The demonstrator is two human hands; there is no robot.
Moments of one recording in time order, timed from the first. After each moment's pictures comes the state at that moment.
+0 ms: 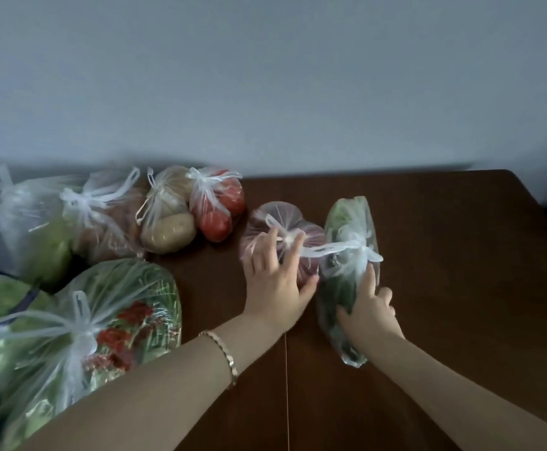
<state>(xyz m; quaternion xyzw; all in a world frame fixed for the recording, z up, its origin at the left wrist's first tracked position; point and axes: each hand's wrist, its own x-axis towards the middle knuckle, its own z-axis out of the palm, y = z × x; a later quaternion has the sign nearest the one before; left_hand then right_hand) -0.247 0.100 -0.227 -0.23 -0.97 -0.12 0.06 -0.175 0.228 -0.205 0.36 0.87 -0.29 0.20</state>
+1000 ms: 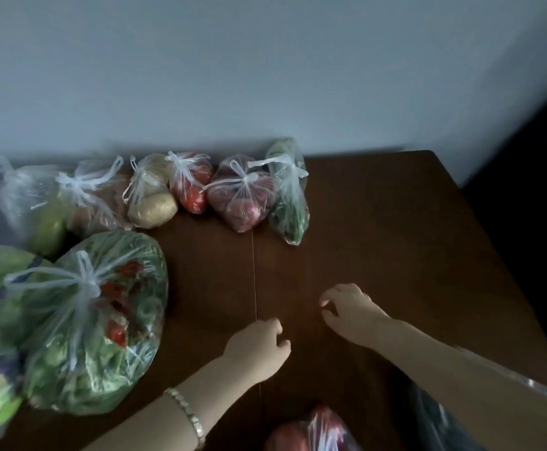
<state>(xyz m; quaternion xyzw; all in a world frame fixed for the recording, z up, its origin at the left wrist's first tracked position) -0.102 0.073 -0.165 -0.18 -0.89 -0.10 -0.40 -0.075 0.252 -0.176 0.13 0.92 -0.25 0.29</state>
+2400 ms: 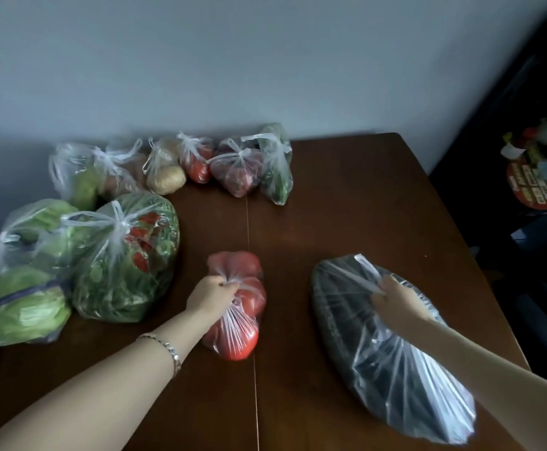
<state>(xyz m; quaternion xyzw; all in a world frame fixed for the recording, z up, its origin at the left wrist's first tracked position) -0.037 0.012 -0.142 0.05 -0.91 -0.31 -0.26 0.088 0.281 -0.134 0.30 0.90 -0.27 0.18</state>
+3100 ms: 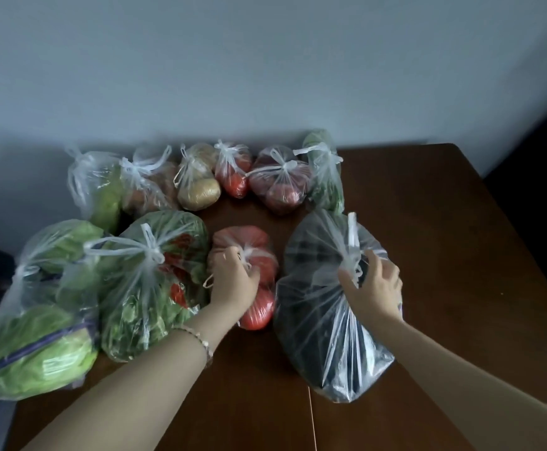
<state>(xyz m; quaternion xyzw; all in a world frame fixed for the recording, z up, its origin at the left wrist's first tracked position) -0.154 -0.016 -0.166 -0.03 -0.94 -0.32 -0.12 -0.056 0.173 -0.152 0.37 0.85 -0.36 0.06</state>
